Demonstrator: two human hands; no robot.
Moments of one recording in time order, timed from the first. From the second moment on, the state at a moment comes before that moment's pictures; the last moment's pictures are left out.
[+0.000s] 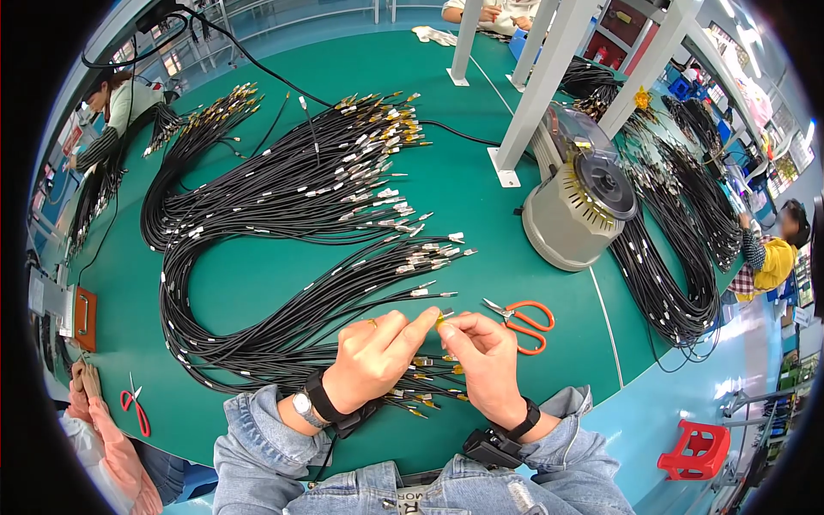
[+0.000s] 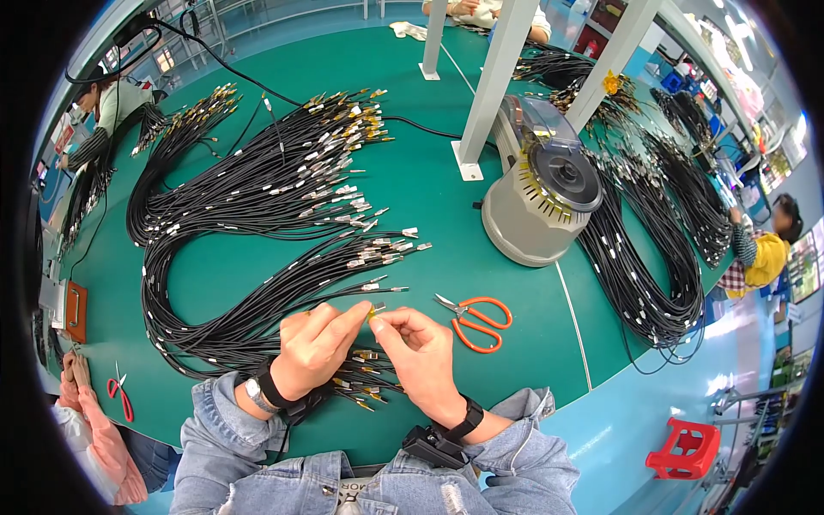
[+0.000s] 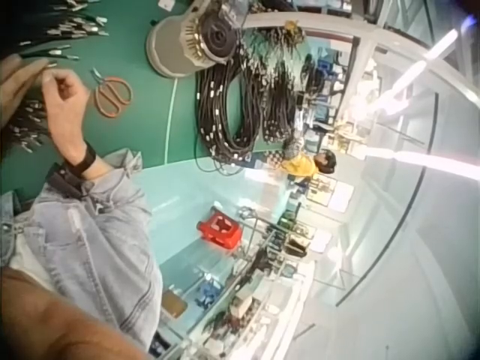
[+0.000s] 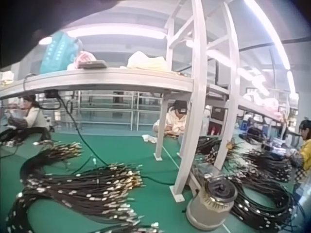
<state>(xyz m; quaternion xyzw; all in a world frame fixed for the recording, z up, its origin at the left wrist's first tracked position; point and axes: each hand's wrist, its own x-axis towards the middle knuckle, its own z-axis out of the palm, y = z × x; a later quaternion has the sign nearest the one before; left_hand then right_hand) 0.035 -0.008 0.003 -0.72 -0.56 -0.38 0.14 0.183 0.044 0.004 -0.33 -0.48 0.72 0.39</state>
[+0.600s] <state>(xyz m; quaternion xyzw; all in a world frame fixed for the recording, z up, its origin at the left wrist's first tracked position) 0.042 -0.007 0.020 -0.65 -0.59 -0.47 -0.06 0.182 0.046 0.003 -0.33 -0.49 0.71 0.38</state>
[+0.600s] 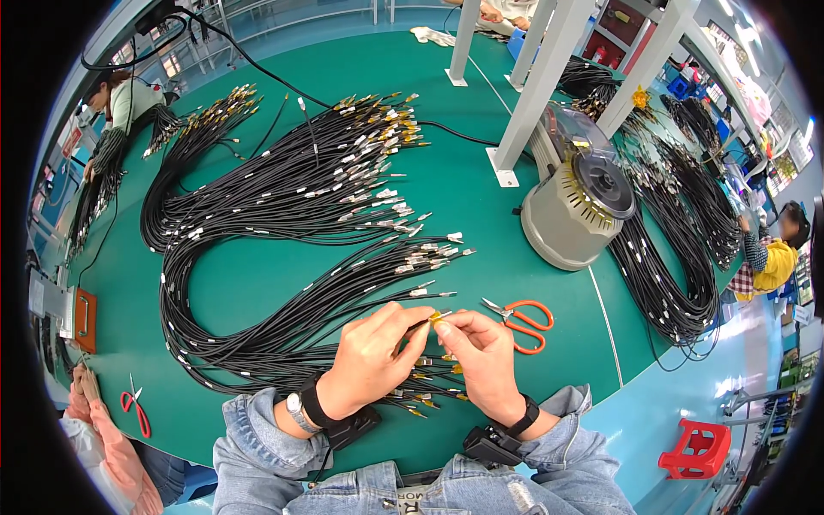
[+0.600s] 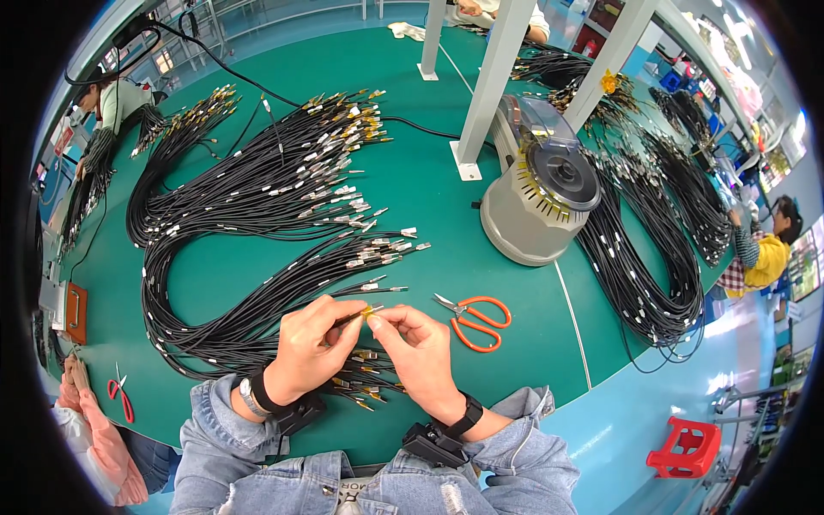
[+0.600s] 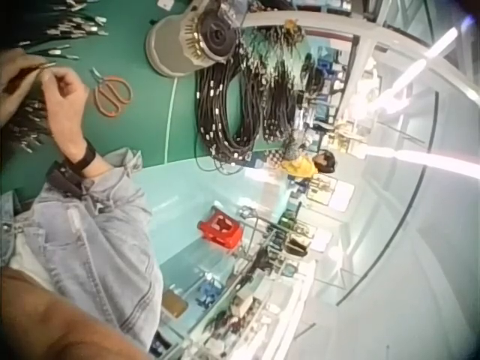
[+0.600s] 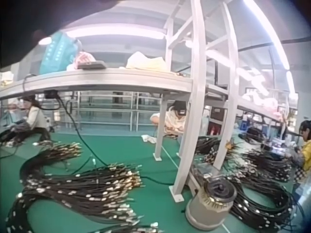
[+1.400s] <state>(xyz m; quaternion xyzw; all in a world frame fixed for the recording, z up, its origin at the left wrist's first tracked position) 0.043 -0.012 0.014 -0.66 -0.60 -0.45 -0.04 0.182 0.051 0.004 -0.33 -0.47 0.74 0.36</state>
